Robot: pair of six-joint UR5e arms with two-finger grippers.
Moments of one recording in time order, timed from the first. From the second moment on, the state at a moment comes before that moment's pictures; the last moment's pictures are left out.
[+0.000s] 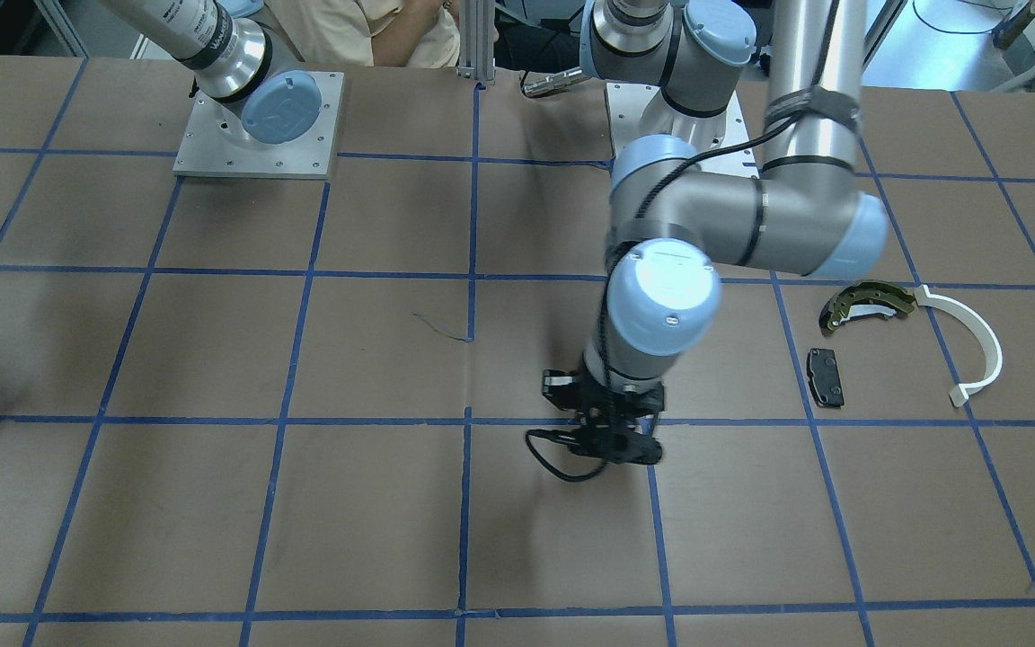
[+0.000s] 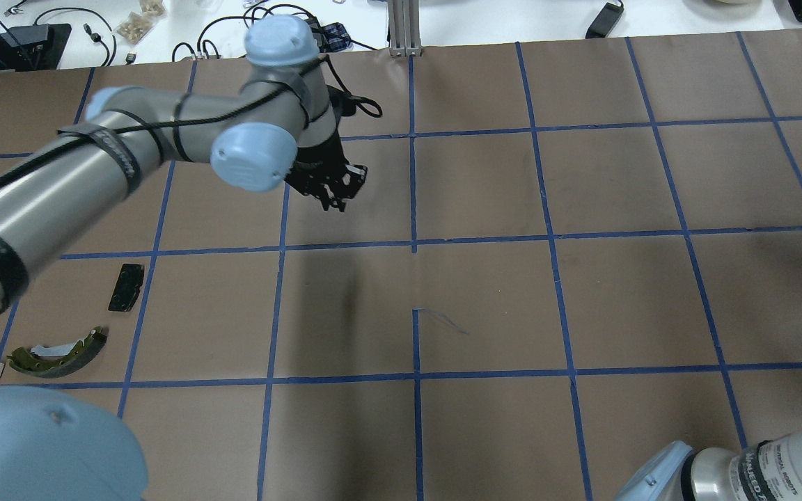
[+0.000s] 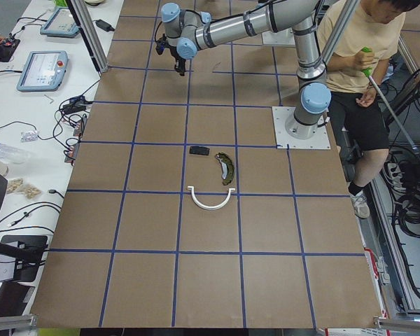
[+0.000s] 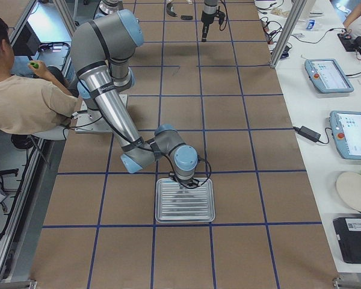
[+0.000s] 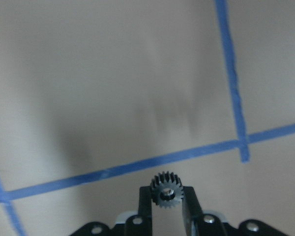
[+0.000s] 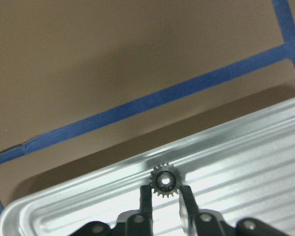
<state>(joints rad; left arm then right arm) -1.68 -2.00 -1.53 -1.27 1.55 -0.01 0.59 -1.09 1.77 -2.23 -1.56 -2.20</state>
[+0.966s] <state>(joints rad) -1.15 -1.95 -1.59 -1.36 1.66 0.37 0.84 -1.37 1.90 -2.10 -1.55 -1.79</state>
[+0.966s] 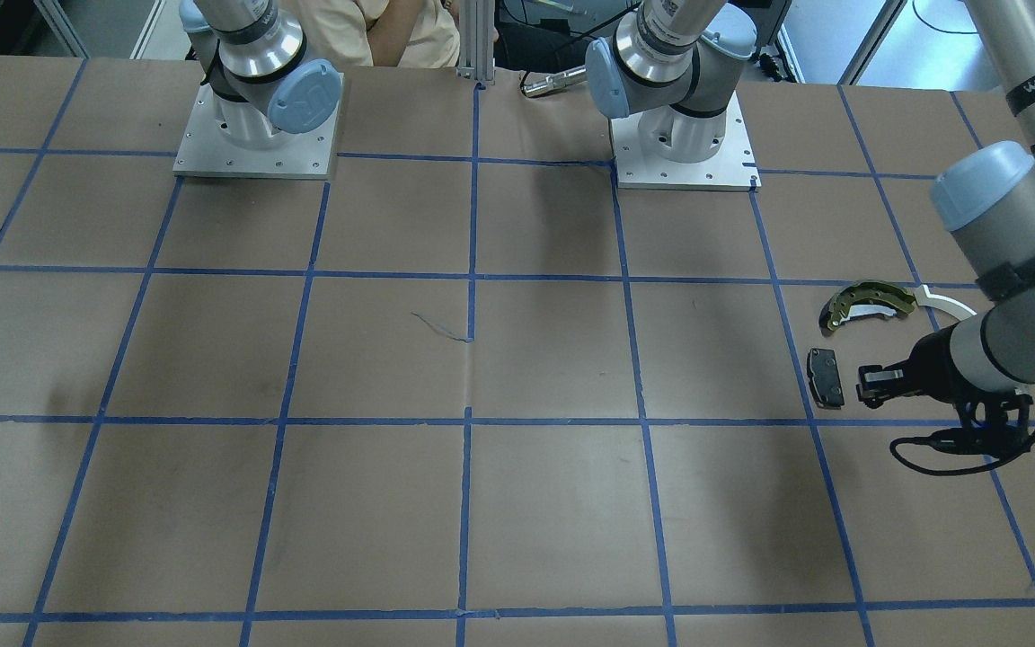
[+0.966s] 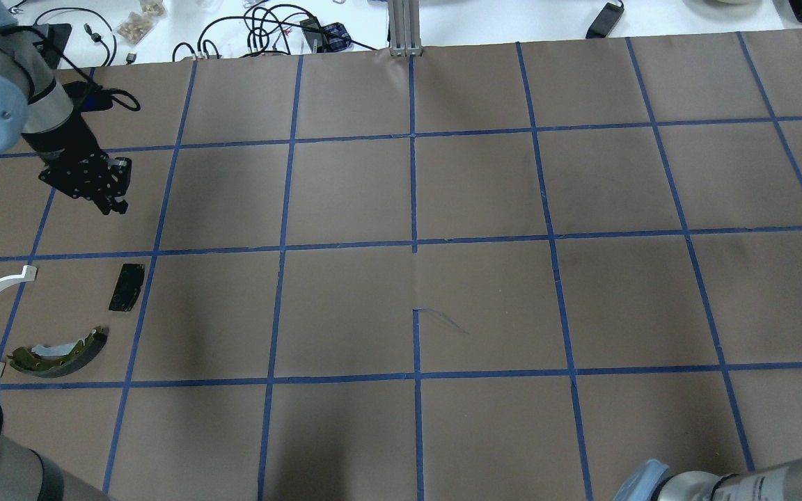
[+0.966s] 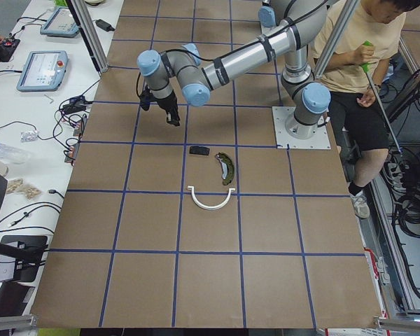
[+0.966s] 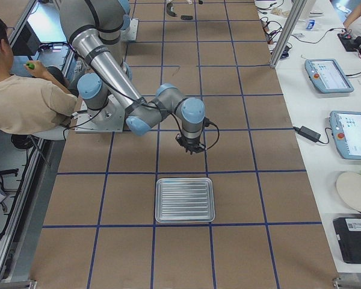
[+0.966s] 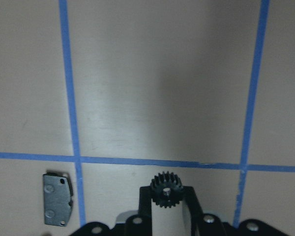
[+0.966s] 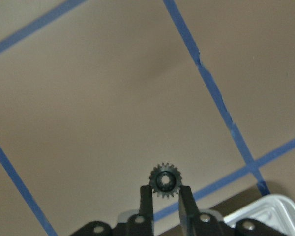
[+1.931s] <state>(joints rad) -1.03 -1.97 -1.85 -1.07 1.68 0.47 1.70 -1.28 1.96 -2.36 -1.27 -0.98</state>
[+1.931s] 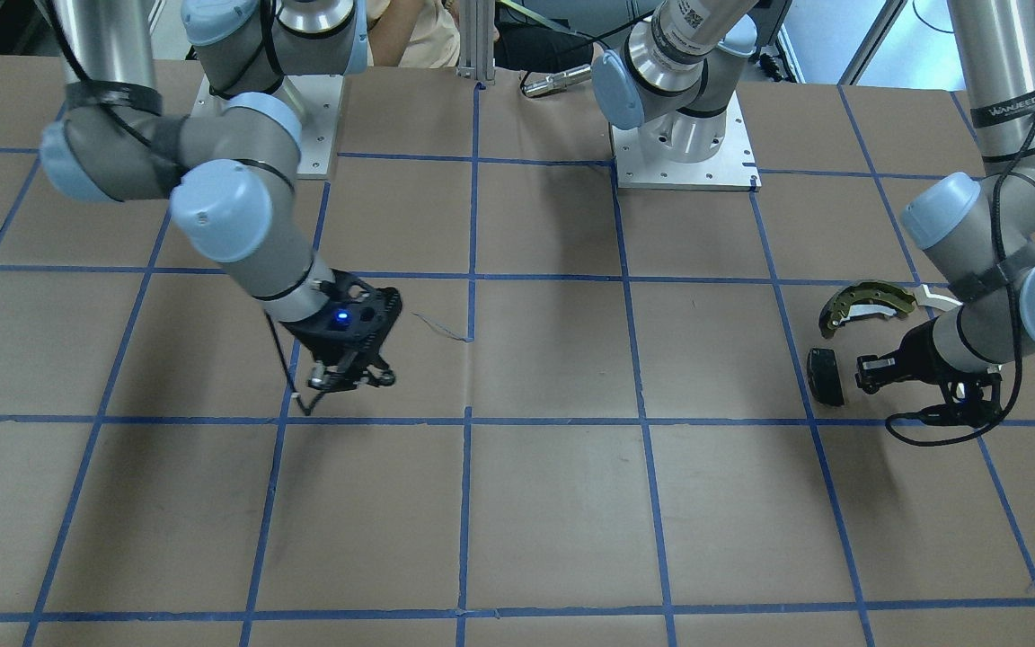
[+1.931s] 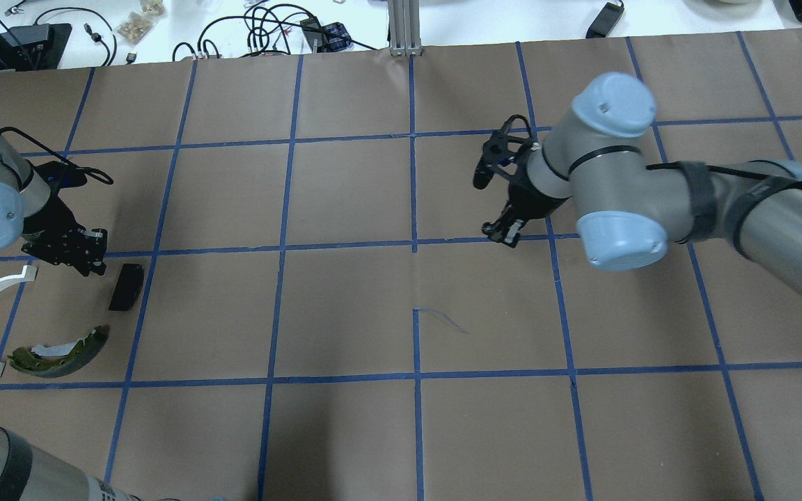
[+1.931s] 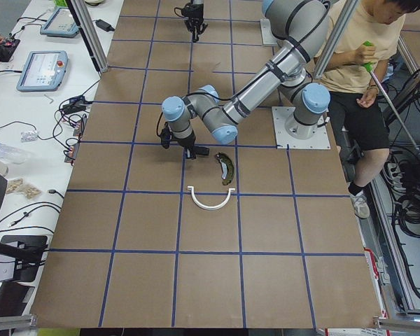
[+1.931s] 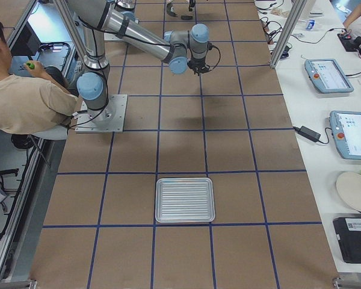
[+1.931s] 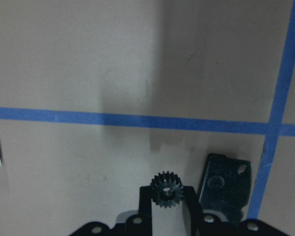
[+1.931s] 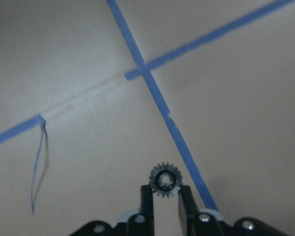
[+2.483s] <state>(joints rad) -1.02 -1.96 -1.88 -1.06 1.69 0.50 1.88 -1.11 1.95 -2.65 -1.24 -0.74</state>
